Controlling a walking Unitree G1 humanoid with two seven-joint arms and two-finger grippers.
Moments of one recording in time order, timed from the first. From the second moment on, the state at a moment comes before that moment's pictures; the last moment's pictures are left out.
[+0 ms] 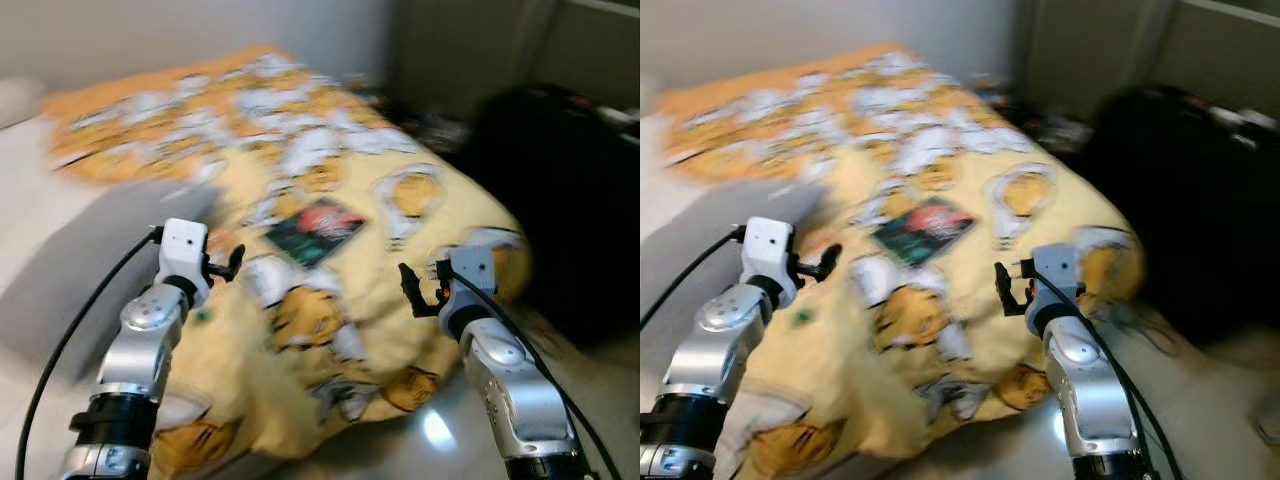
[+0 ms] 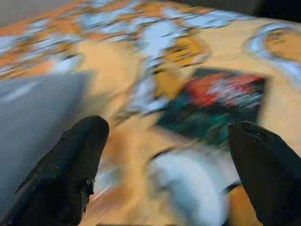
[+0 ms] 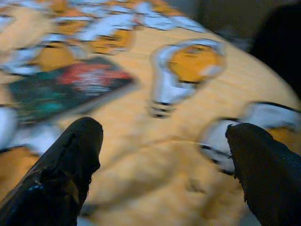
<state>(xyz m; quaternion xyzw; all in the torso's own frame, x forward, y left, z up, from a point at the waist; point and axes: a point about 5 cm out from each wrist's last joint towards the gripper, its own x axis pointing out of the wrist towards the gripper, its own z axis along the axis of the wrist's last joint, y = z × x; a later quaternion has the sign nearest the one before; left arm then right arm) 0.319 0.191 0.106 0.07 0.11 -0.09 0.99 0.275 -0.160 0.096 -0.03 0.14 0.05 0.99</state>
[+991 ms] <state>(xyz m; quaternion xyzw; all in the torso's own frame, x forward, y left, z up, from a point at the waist) 0.340 0.251 0.079 0.12 0.26 0.00 0.96 0.272 -0.146 0.139 -0.10 0.09 0.31 0.94</state>
